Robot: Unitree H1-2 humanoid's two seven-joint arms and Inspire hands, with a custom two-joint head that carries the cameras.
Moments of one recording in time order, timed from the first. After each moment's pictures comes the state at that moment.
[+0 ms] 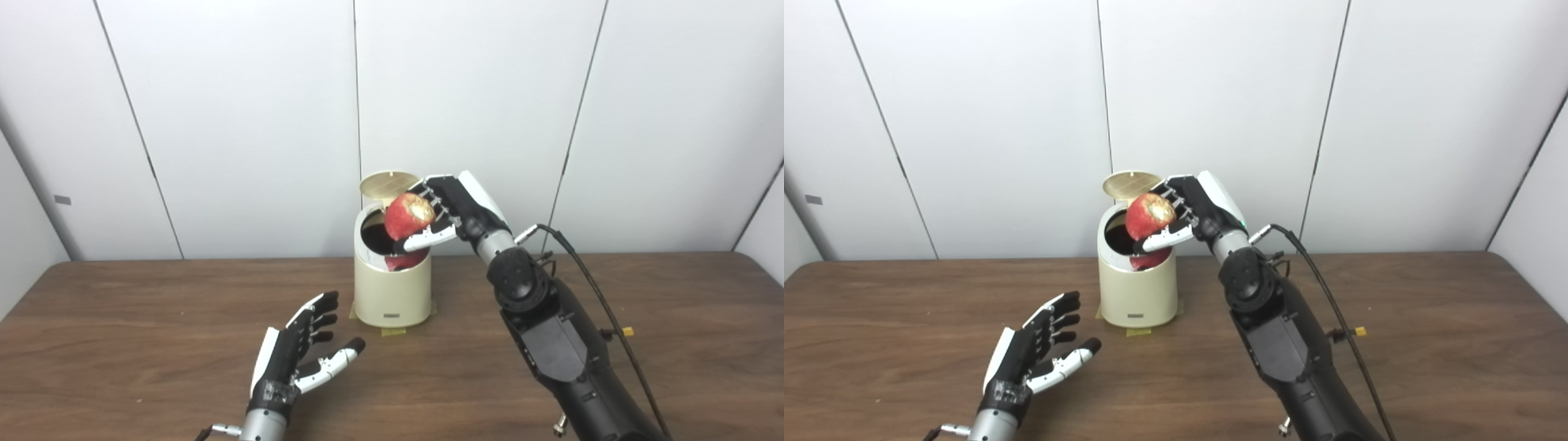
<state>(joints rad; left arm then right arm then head) -0.16 0.03 -0.08 -0.01 0.17 0.06 0.00 -0.79 -0.10 0.19 0.37 -0.44 0.23 0.03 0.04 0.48</state>
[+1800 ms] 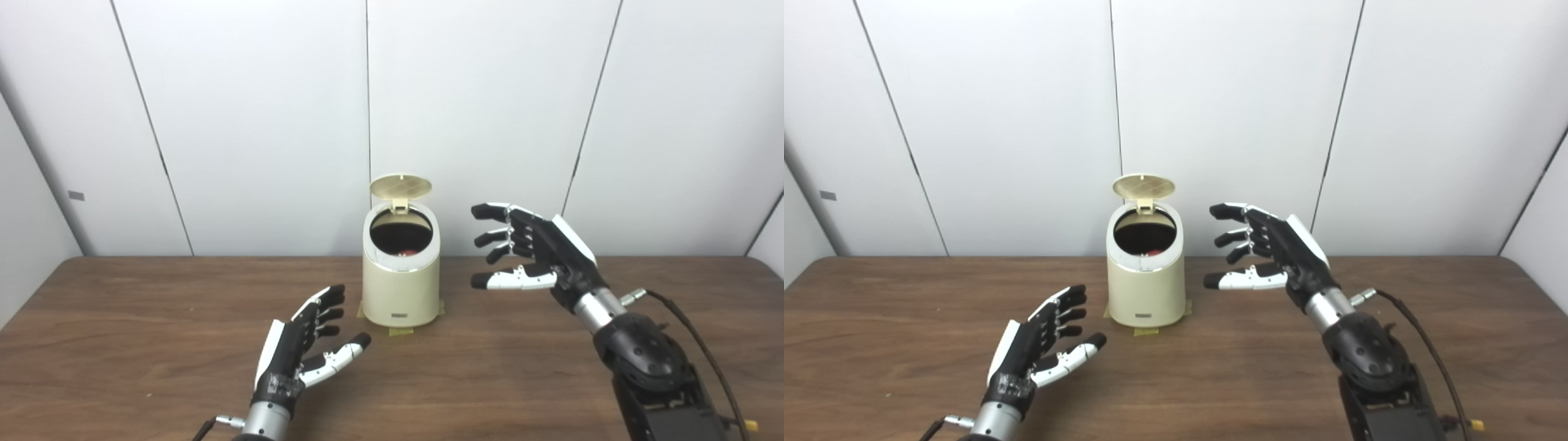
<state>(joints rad) -0.16 0.05 -0.07 -0.04 0.16 0.07 -0.01 -0.41 -0.23 -0.01 0.00 -0.02 0.10 0.26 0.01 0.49</state>
